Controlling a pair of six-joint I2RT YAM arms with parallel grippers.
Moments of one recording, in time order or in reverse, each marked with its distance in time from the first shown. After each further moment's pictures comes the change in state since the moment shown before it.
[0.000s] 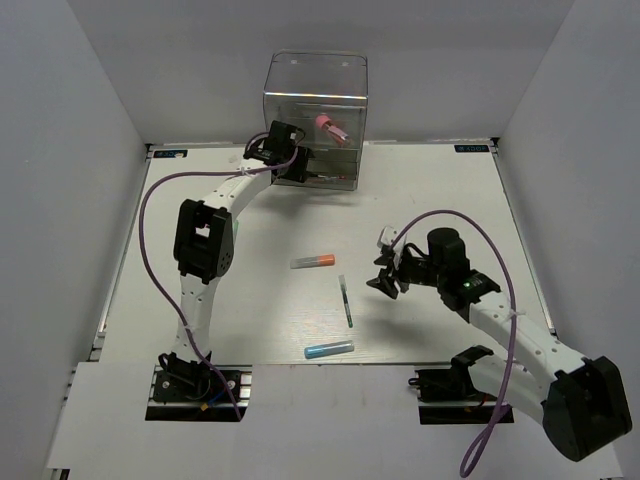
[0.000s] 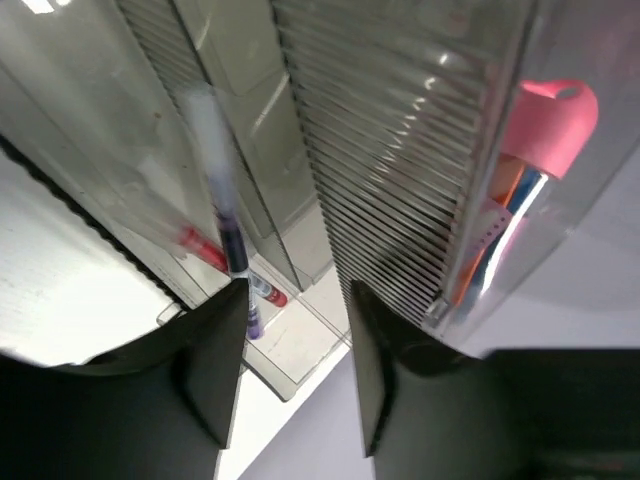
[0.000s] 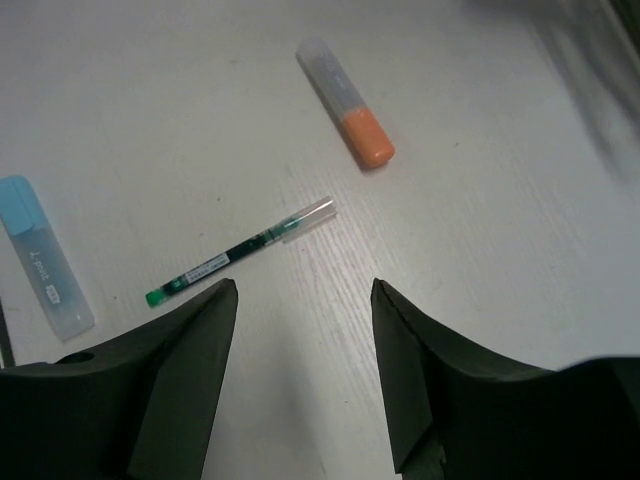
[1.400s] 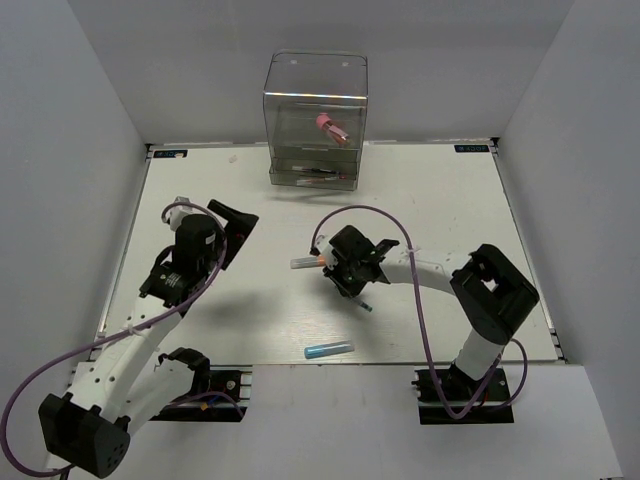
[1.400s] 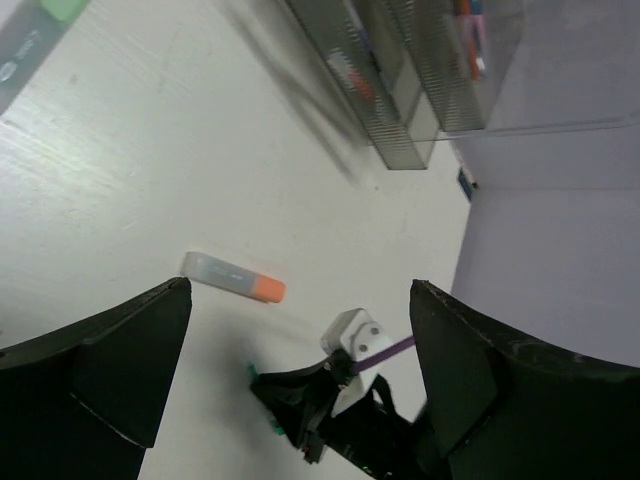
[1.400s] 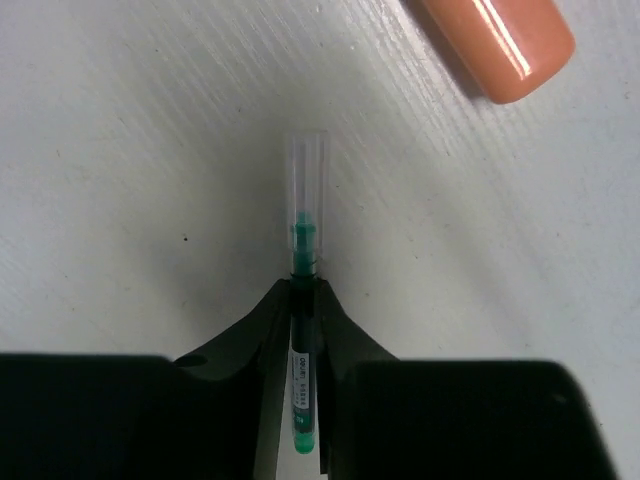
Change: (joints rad) left arm 0.007 -1.386 -1.199 0.127 -0.119 0.464; right arm 0.382 0.758 0.446 -0.294 0.517 0.320
